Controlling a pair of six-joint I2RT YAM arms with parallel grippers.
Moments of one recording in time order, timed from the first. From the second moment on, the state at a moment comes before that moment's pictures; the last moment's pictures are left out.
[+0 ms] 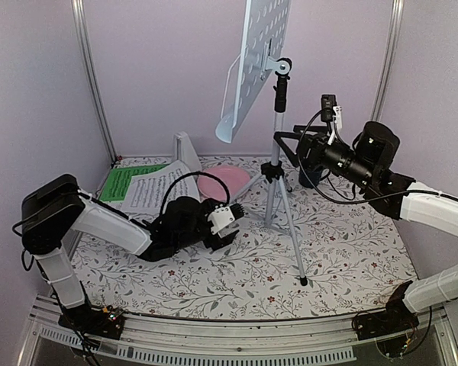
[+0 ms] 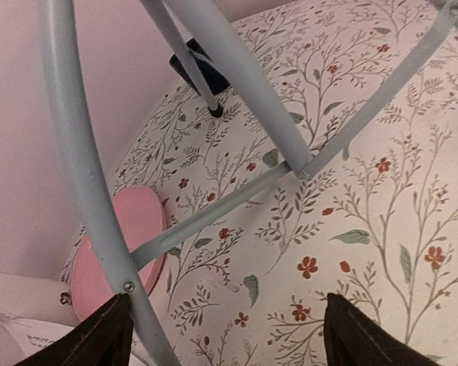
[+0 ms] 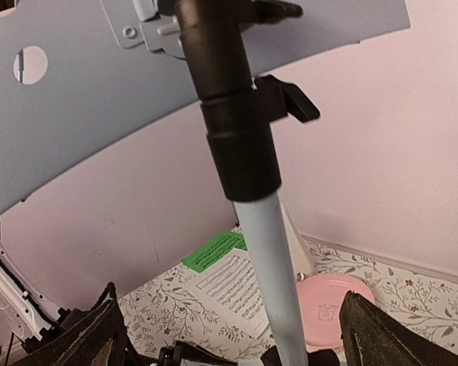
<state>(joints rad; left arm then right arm) -0.95 1.79 0.77 0.66 -0.19 0.57 0.68 1.24 0.96 0.42 -0.19 0.29</state>
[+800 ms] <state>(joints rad) -0.65 1.69 0.82 0.49 0.36 0.29 0.67 1.14 0.67 0.07 -0.23 0.42</state>
